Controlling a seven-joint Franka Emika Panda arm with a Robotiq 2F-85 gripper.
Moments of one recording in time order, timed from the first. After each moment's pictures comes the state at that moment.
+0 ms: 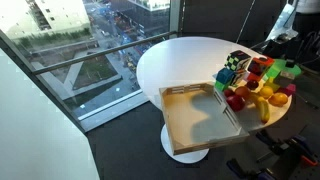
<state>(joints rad) -0.17 -0.21 -0.12 -2.36 -0.33 1.92 -0.14</state>
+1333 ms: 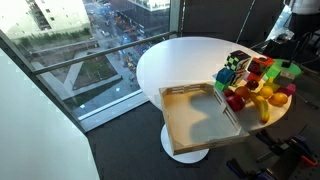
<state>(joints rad) -0.16 -0.20 -0.12 -2.36 -0.33 1.95 -0.14</state>
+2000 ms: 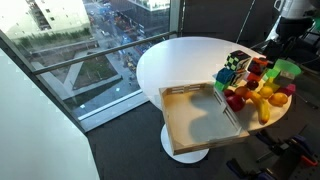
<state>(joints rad) -0.15 -0.14 -0.12 -2.36 -0.25 2.09 -0.14</state>
